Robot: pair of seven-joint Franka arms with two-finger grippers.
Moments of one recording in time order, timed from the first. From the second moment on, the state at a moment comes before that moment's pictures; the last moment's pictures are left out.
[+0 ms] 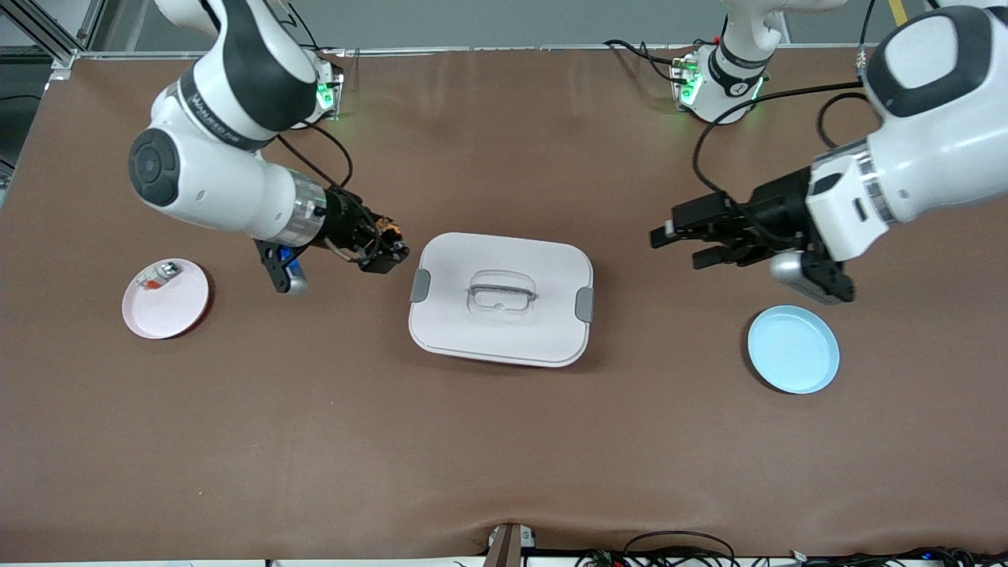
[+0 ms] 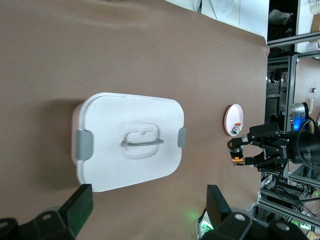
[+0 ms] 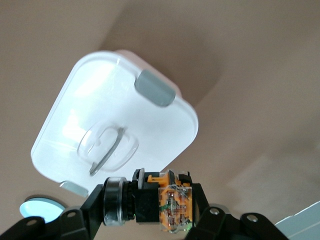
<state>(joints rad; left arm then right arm) -0.13 0.22 -0.18 -1.47 -0.69 1.85 -0.10 0.36 0.24 0.08 -1.60 0.46 1.83 1.35</state>
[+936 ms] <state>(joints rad) -0.37 0.34 -0.18 -1.47 -0.92 2.24 -0.11 0.40 0.32 0.08 -1.44 0.47 1.95 1.61</state>
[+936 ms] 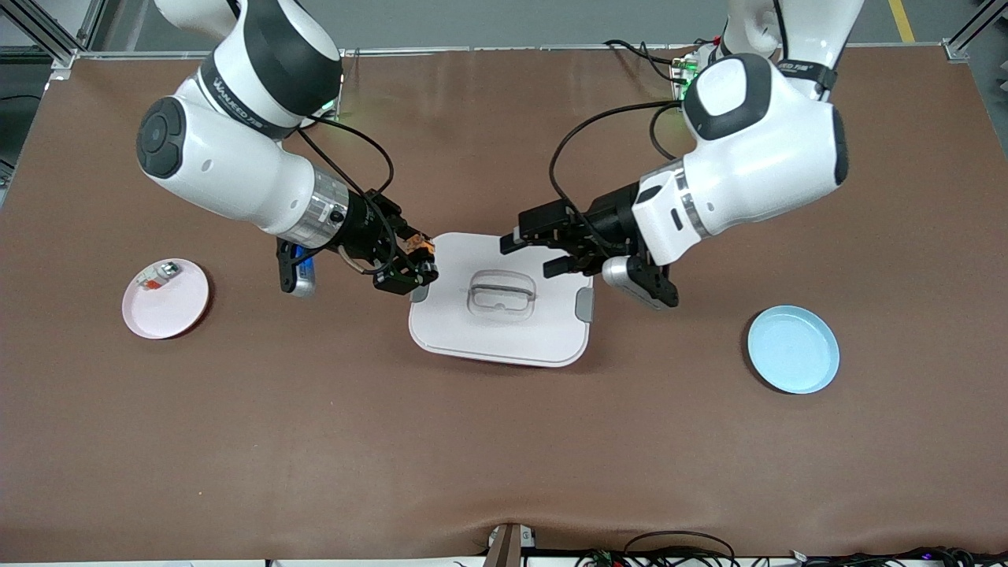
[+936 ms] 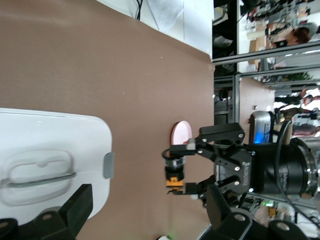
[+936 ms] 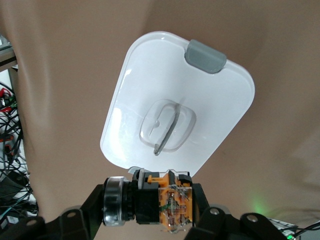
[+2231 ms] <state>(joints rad) -0.52 0.49 -0.18 -1.44 -0.95 2.61 -0.07 0.42 0.48 0.07 -1.19 0.50 1.95 1.81</state>
